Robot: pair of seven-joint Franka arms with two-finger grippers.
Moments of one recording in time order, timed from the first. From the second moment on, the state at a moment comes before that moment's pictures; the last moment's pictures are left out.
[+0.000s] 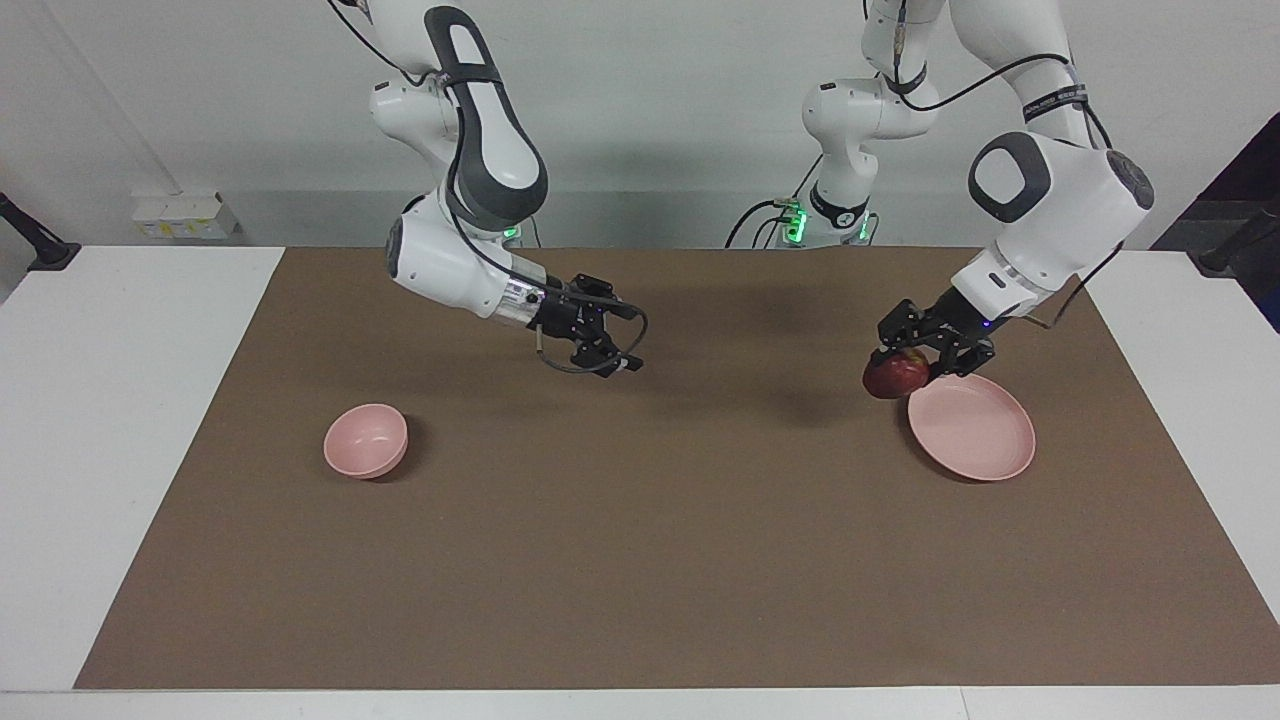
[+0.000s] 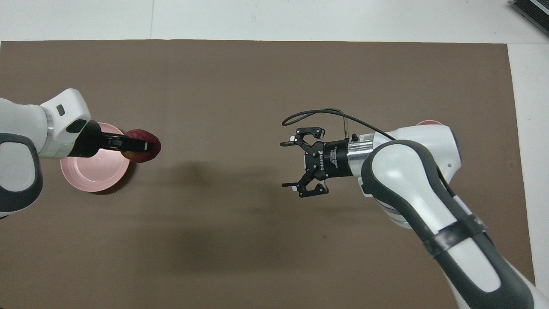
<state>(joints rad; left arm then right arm) -0.03 0.02 -0.07 -1.99 -0.52 2.05 0.36 0.29 0.16 0.08 -2.04 1.24 2.18 1.14</state>
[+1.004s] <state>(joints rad) -0.03 0.02 -0.26 -1.99 -0.80 2.09 0.21 0.46 0.27 0.08 -2.04 1.82 2.29 0.75</state>
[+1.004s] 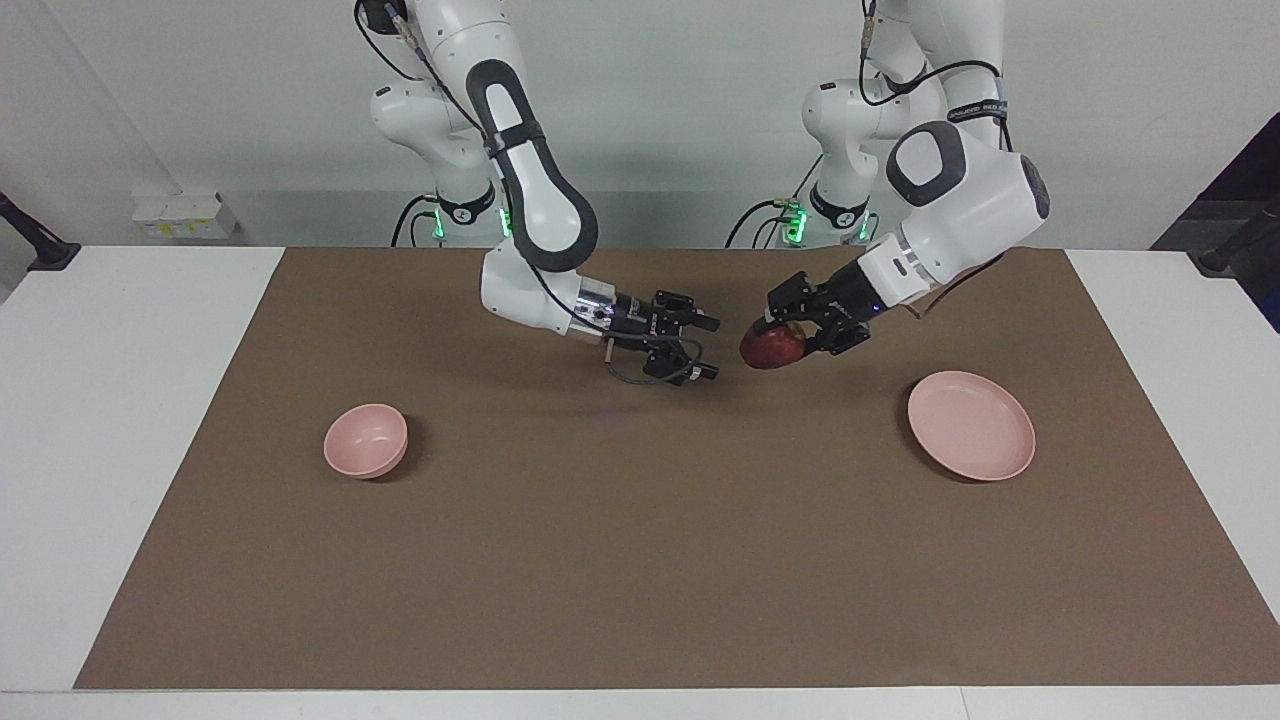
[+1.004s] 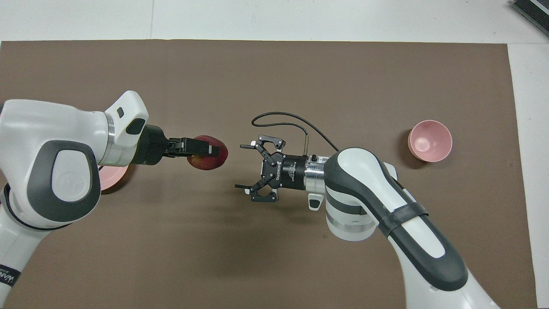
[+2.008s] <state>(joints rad) -0.03 -0.02 -0.33 -2.05 -0.80 2.10 0.15 0.46 0.27 0.08 -2.02 1.83 2.31 0.75</state>
